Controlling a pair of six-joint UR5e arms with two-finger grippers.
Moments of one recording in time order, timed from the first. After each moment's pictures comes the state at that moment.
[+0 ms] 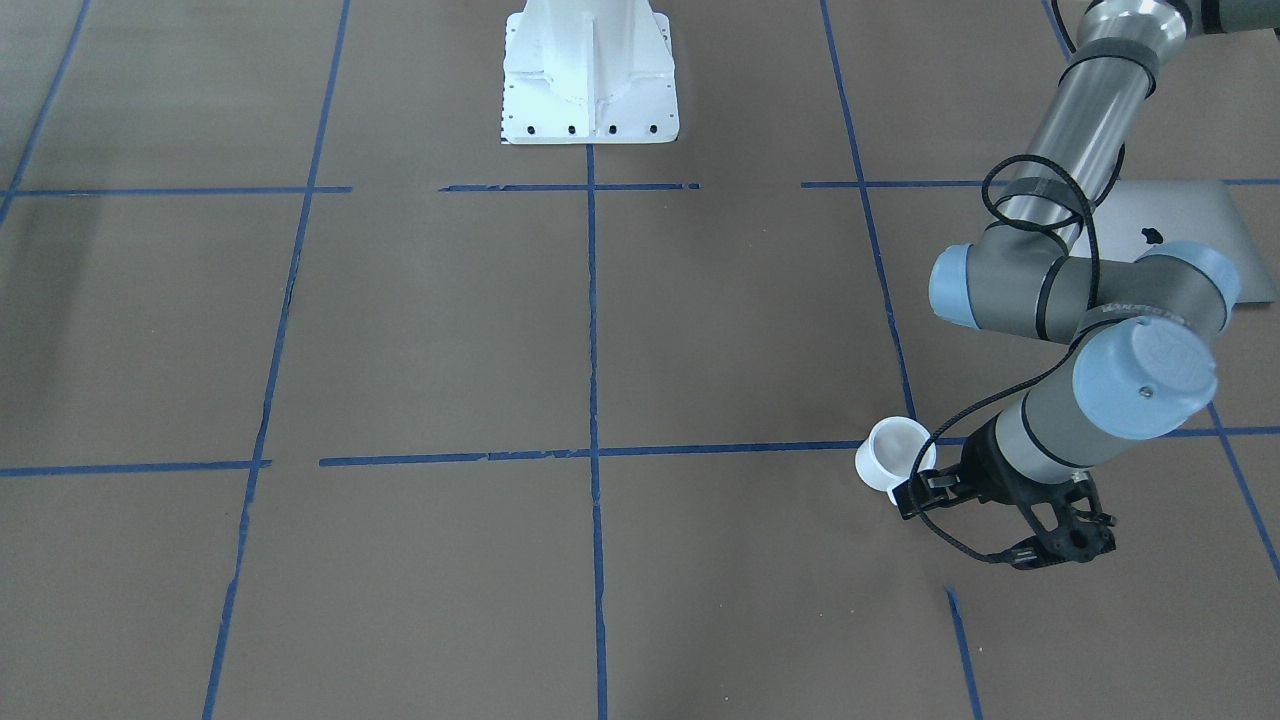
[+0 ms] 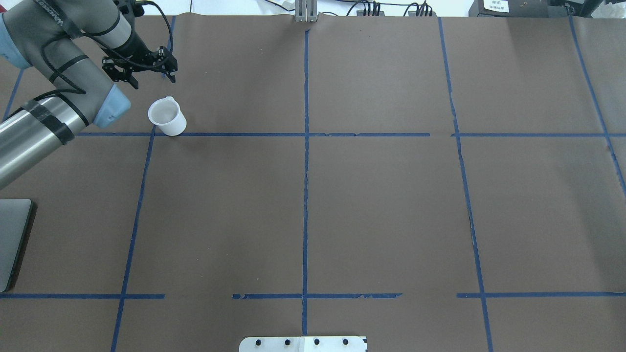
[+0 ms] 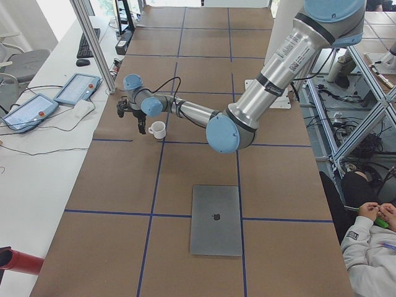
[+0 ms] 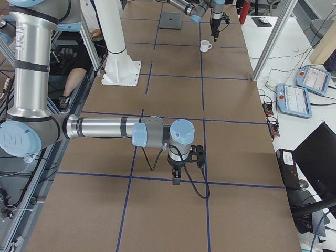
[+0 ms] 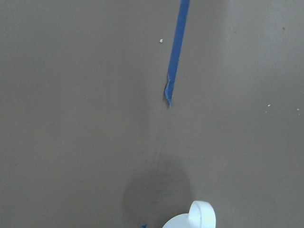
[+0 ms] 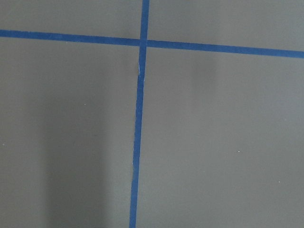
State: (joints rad) left arm -1.00 -2.26 -1.13 -1.95 -2.19 -0.95; right arm 1.54 -1.71 1.75 -1.64 2.28 -0.05
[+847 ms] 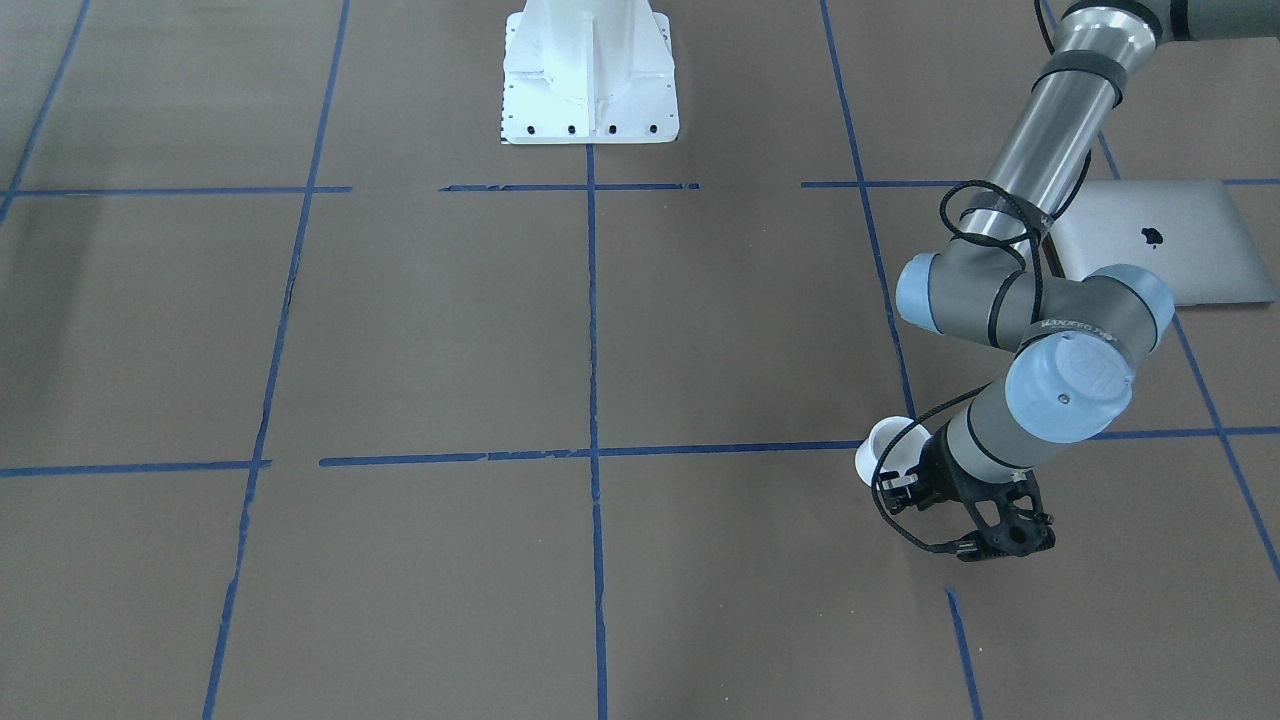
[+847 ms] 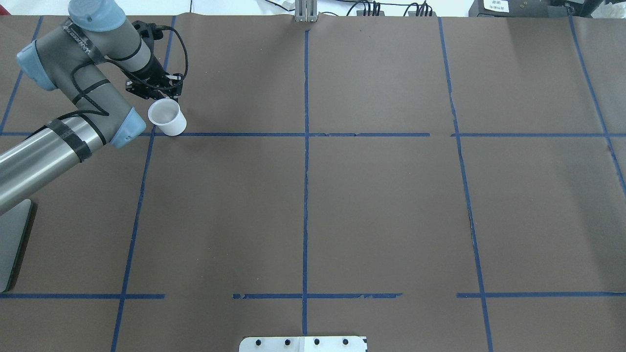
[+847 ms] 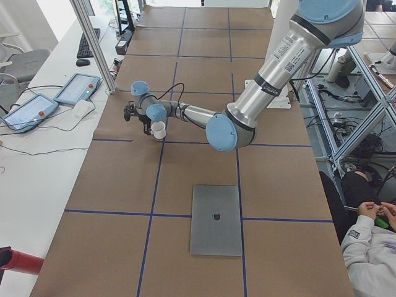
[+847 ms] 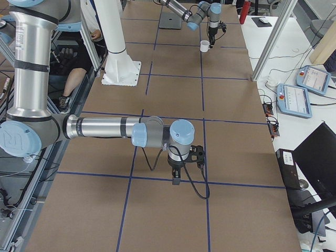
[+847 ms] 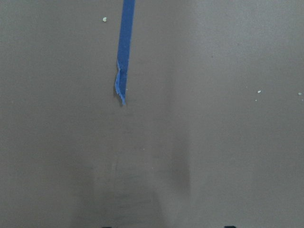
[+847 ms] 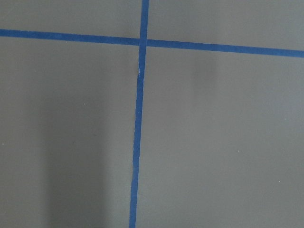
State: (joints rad) left arm -0.95 -2.26 -1.07 -2.01 -2.16 -0.95; right arm 1.54 -1.71 1.75 -1.64 2.28 -0.05
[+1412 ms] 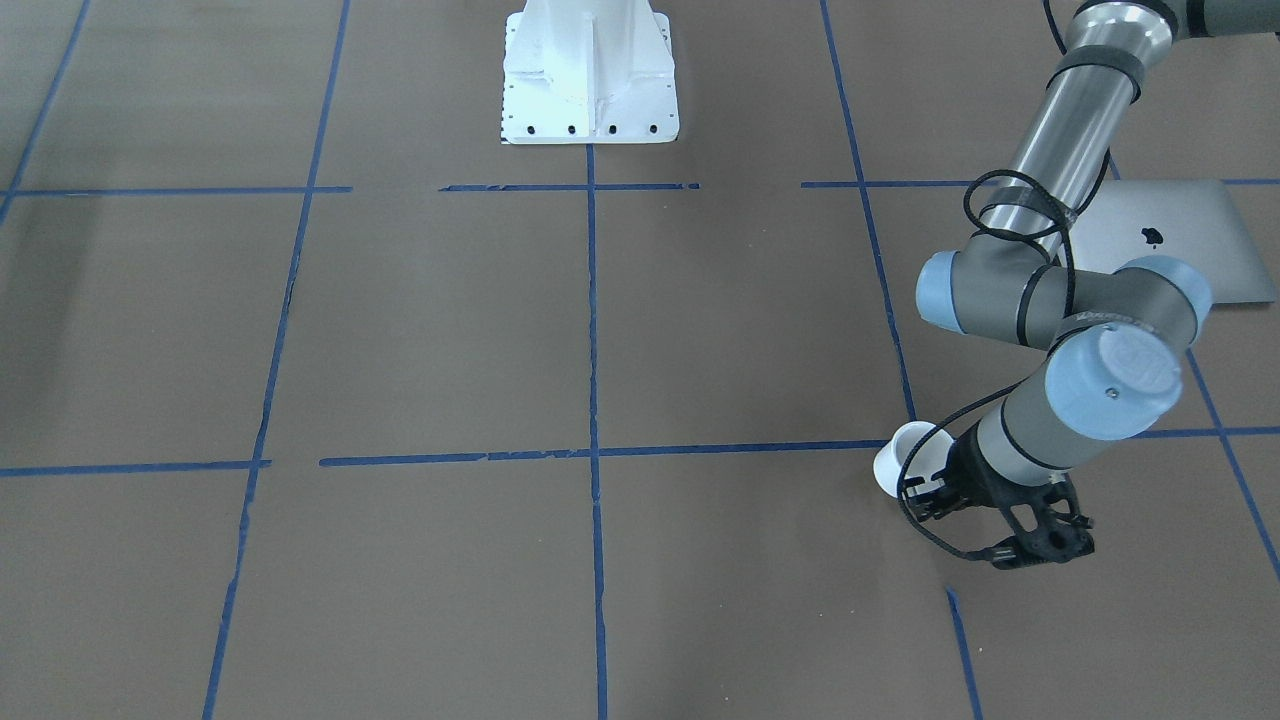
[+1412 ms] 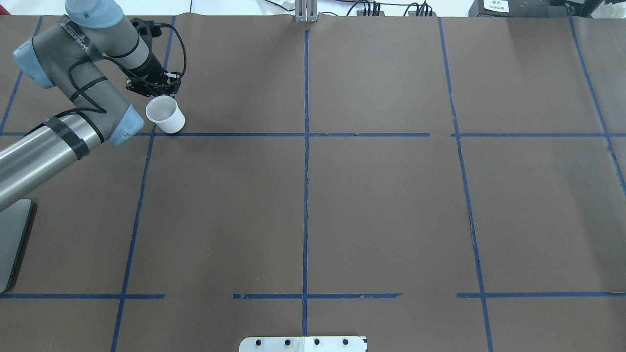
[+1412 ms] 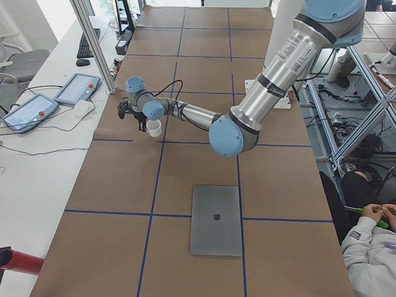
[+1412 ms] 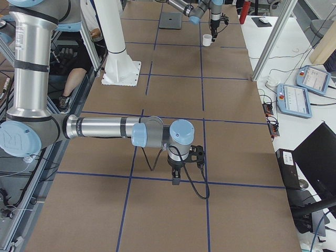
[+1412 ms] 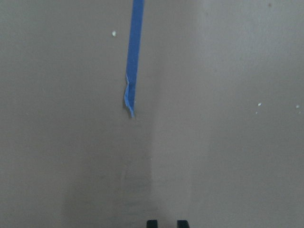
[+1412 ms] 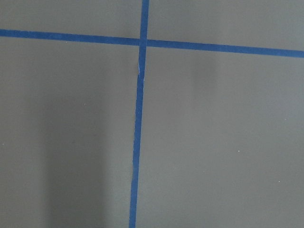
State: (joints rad) left arm -1.03 -2.17 -1.24 -1.95 -2.21 -0.91; right arm 1.54 -1.71 1.75 -1.64 2.28 -0.05
